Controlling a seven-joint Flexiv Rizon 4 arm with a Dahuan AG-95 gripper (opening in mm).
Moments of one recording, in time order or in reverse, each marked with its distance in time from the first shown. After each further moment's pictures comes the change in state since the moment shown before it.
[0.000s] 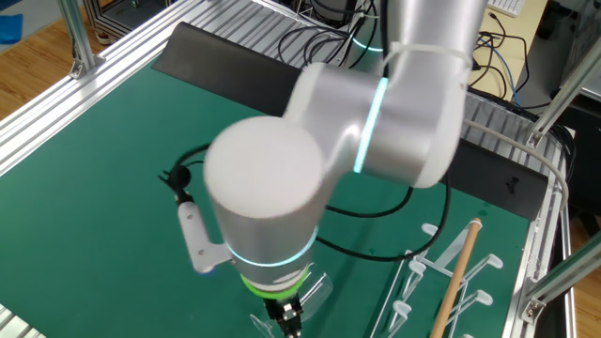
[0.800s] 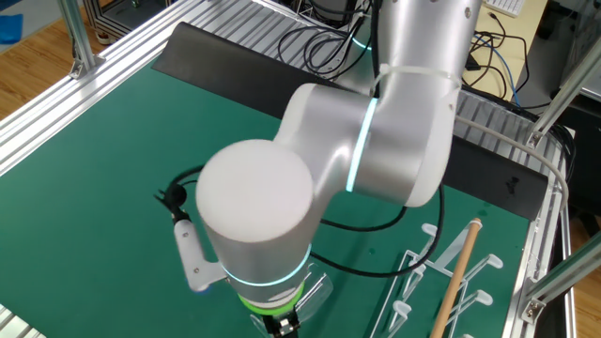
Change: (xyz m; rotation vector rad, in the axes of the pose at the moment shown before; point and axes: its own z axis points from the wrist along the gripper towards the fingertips) arm -0.014 0.016 0.022 -0.010 -0.008 -0.003
